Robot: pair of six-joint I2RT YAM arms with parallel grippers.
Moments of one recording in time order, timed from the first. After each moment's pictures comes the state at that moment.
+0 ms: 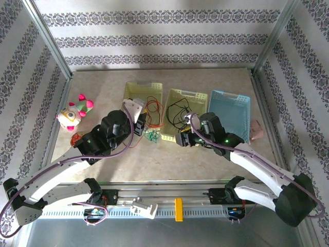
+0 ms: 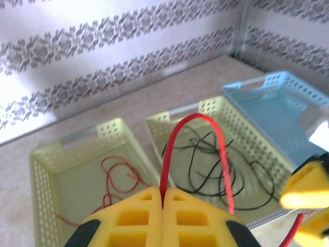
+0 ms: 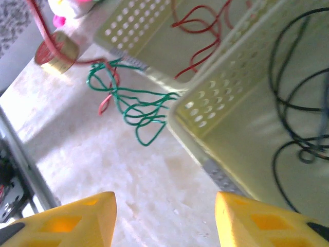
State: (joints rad) left arm -0.82 0.98 1.00 -0.31 -0.31 -0.03; right arm 0.60 1.06 0.69 -0.29 -0.38 0.27
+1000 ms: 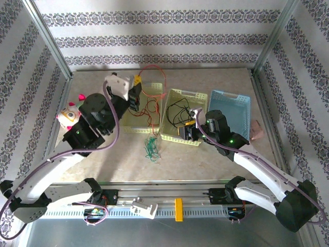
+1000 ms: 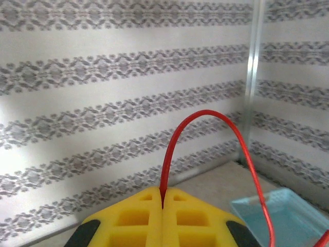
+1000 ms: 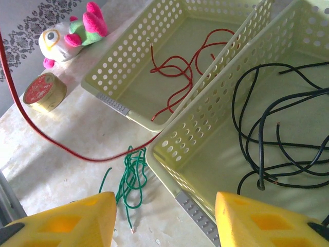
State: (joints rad) left arm -0.74 1.06 1.28 -0.12 -0.33 0.08; right arm 0.55 0.99 0.70 -0.25 -0.29 0.28
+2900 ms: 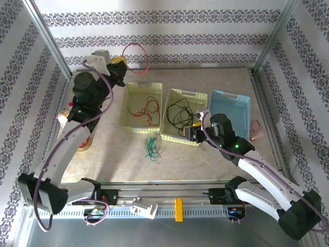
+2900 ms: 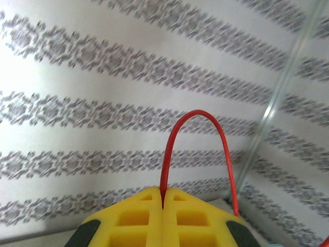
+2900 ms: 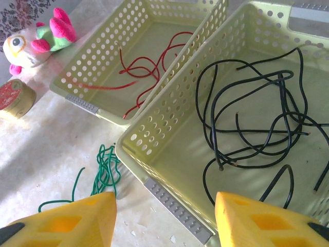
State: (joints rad) left arm -0.28 1.25 1.21 0.18 0.12 -0.28; right arm 0.54 0.89 0.66 -0.32 -0.18 0.29
